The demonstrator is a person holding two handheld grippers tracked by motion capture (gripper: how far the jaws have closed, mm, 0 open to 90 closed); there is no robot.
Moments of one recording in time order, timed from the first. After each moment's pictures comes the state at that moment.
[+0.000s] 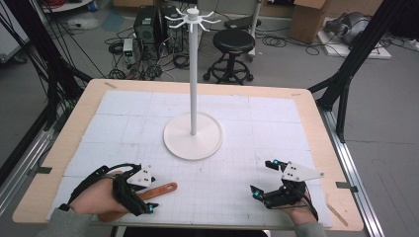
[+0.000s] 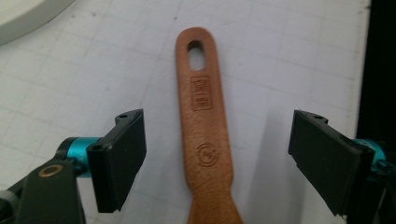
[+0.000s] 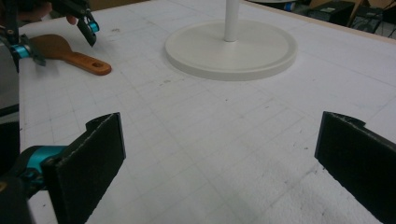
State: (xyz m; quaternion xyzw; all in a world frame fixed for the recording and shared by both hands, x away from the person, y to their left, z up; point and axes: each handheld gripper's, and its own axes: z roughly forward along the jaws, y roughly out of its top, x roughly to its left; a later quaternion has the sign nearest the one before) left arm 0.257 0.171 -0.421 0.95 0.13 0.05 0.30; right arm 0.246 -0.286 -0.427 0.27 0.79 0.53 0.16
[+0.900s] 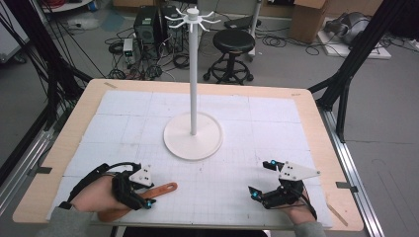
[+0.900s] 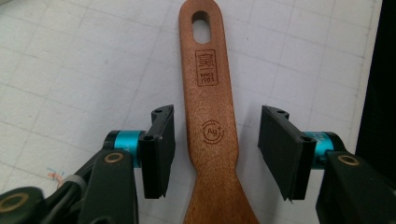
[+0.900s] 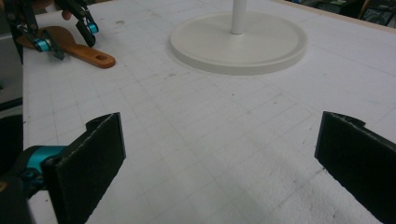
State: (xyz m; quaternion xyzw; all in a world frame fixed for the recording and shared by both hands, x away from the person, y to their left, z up) left arm 0.260 0.173 -0.420 0.96 0.13 0.03 0.26; right arm 0.248 -0.282 -0.429 0.26 0.80 0.53 0.15
